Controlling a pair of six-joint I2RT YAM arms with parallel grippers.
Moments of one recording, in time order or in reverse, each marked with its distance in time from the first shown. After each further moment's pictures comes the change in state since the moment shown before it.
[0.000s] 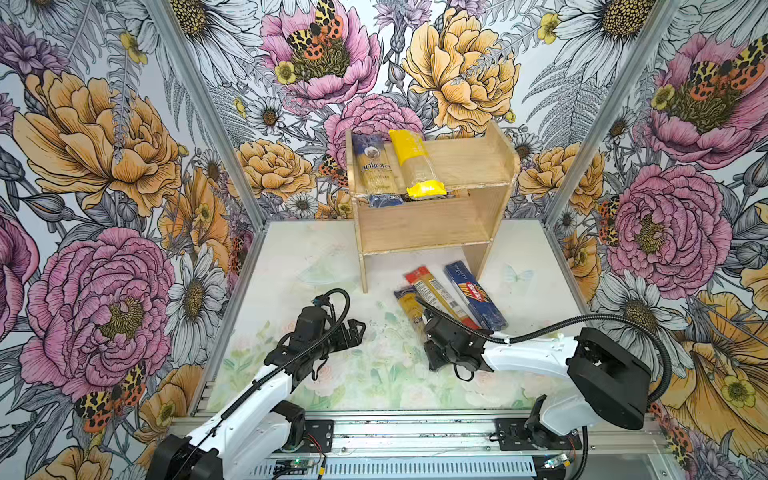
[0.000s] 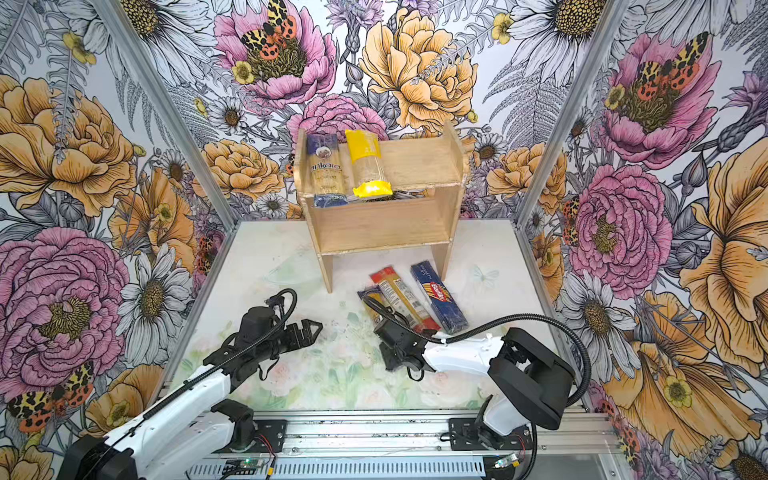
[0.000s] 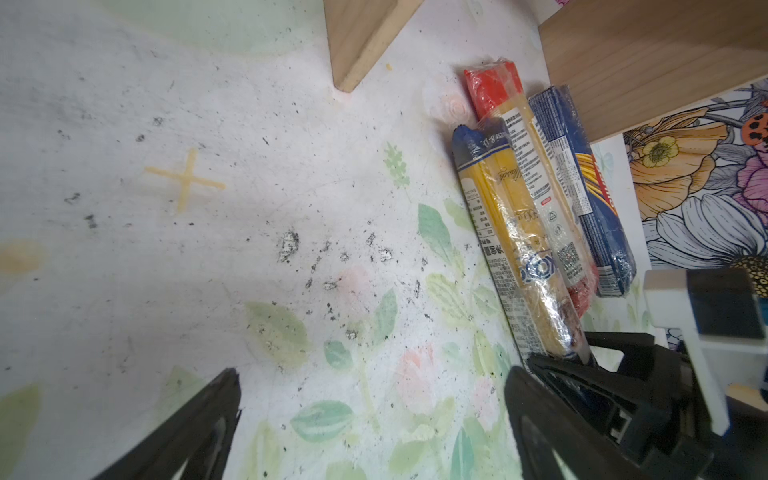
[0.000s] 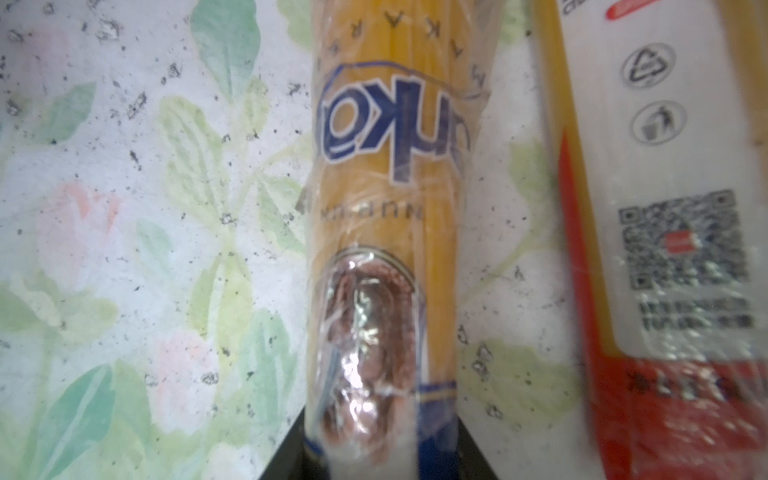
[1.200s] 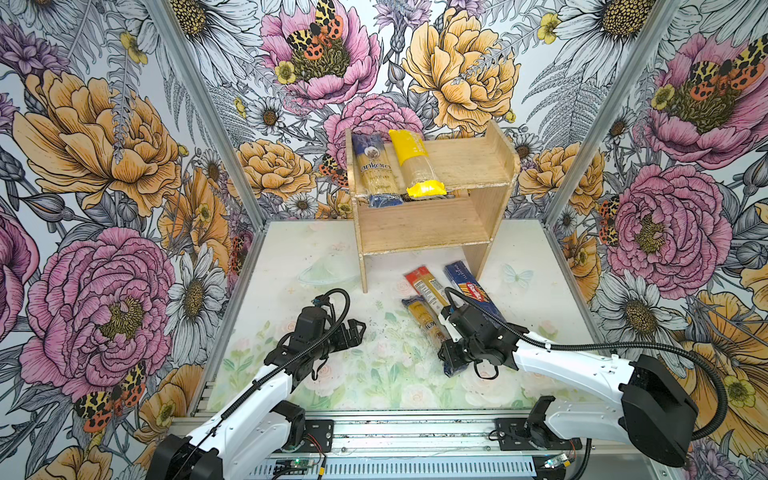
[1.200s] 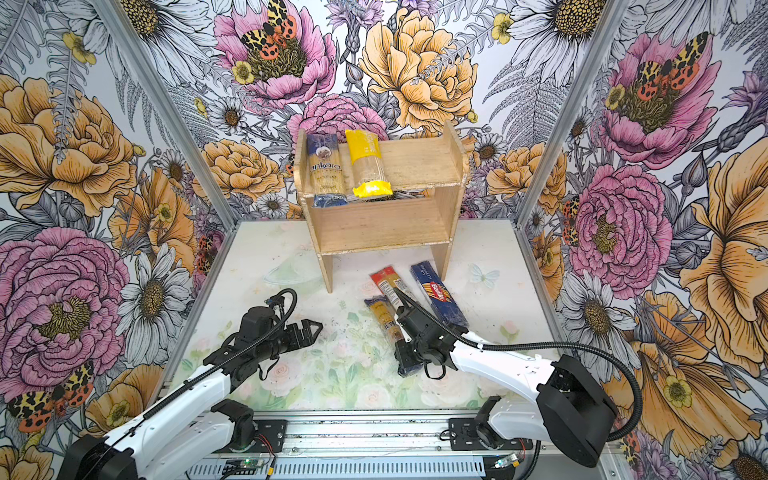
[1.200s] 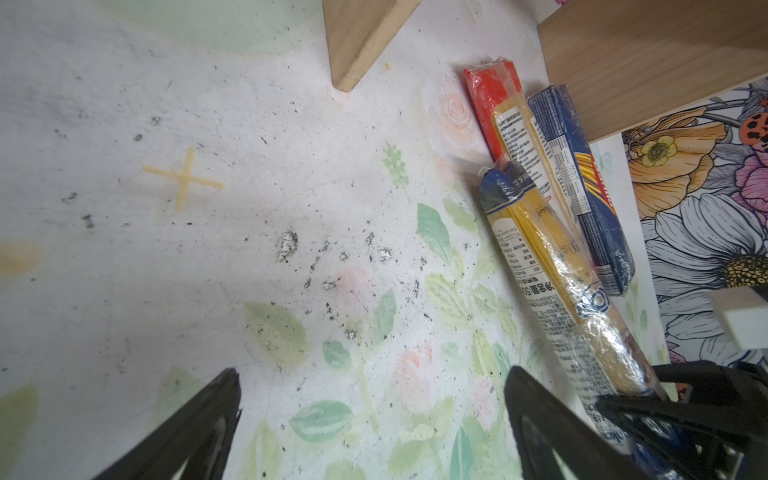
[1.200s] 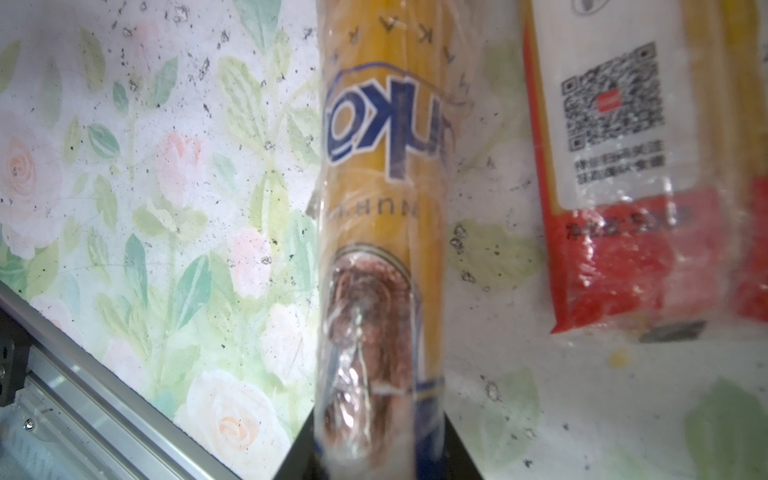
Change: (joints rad) left arm 0.003 0.001 0.000 0.001 0.004 0.000; right arm -0.144 -0.261 -0.022 -0.244 -0.262 -0.005
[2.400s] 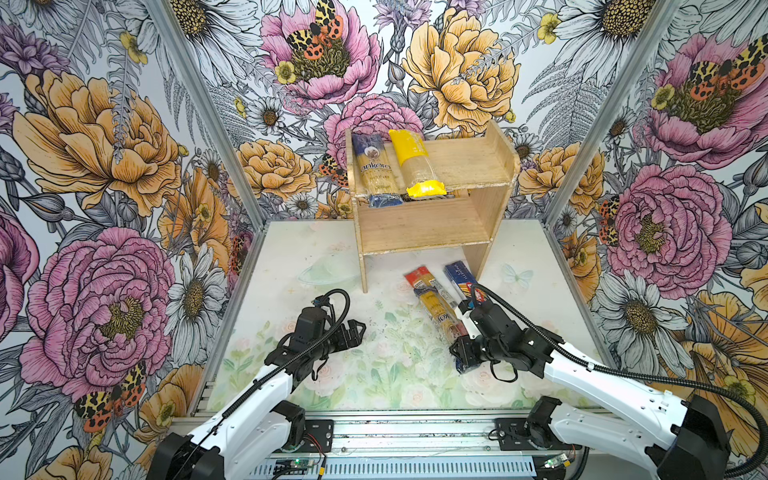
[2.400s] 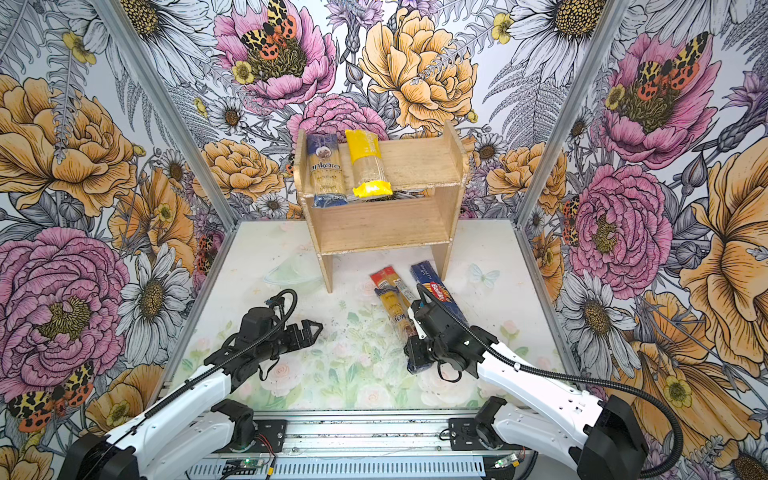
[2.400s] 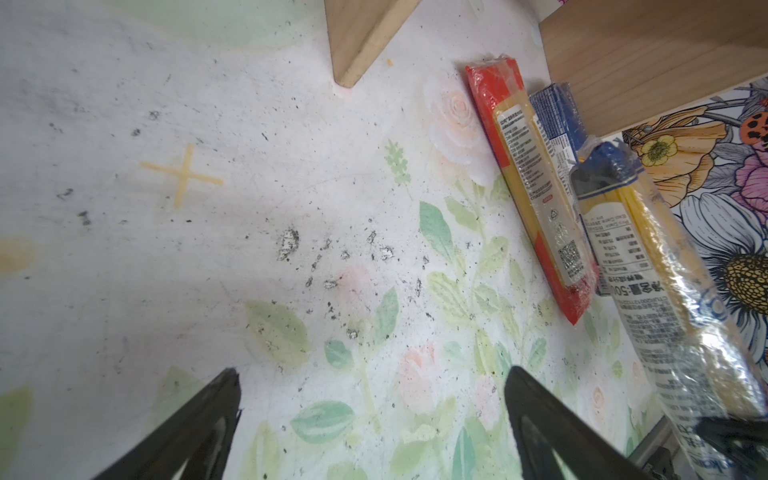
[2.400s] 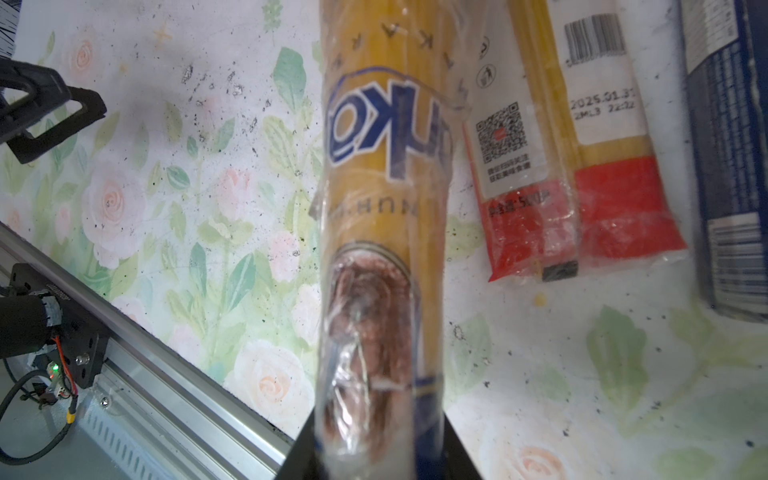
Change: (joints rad) left arm 0.006 0.006 -0.010 0.015 0.008 0.000; right arm -0.041 -0.242 0.033 -0.177 0.005 0.020
